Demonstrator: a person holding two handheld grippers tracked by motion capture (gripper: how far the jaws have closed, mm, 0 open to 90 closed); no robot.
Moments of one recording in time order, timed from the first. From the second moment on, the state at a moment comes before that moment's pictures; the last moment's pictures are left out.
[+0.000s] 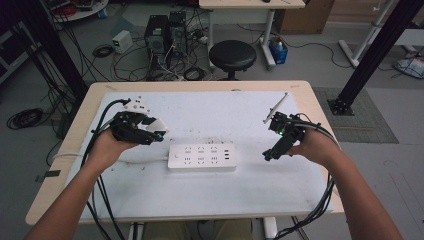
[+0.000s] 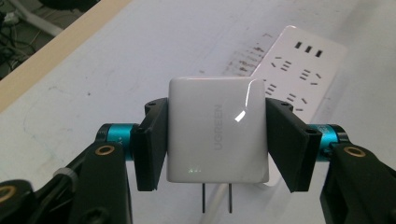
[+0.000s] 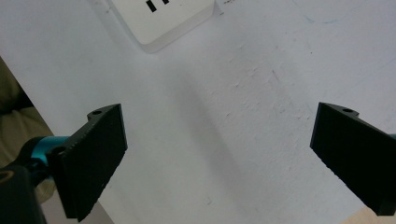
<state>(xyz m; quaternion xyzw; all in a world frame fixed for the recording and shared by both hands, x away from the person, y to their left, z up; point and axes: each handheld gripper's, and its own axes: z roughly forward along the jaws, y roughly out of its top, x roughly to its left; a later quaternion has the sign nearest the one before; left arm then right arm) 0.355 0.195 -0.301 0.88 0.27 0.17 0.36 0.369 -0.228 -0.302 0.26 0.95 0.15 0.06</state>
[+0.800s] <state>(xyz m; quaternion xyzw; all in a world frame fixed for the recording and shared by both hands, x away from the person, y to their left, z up) 0.345 0.176 -0.298 0.89 0.19 0.15 0.38 0.357 -0.225 -0.297 0.30 0.93 0.20 0.05</state>
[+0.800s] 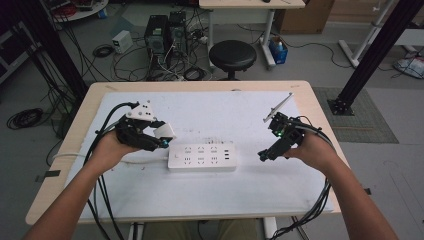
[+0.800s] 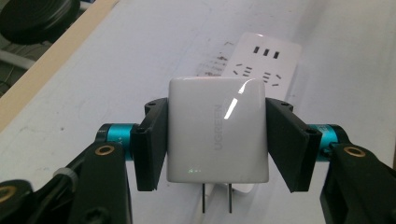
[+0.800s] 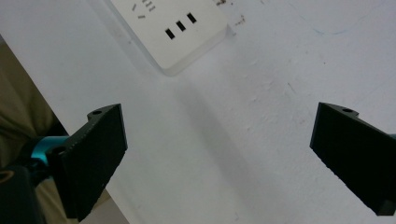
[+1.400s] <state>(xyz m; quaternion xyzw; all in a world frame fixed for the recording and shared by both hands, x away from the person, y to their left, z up) 0.333 0.130 -0.296 0.90 0.10 0.13 0.40 0.347 -0.209 -0.295 0.35 0.87 0.34 -0.02</state>
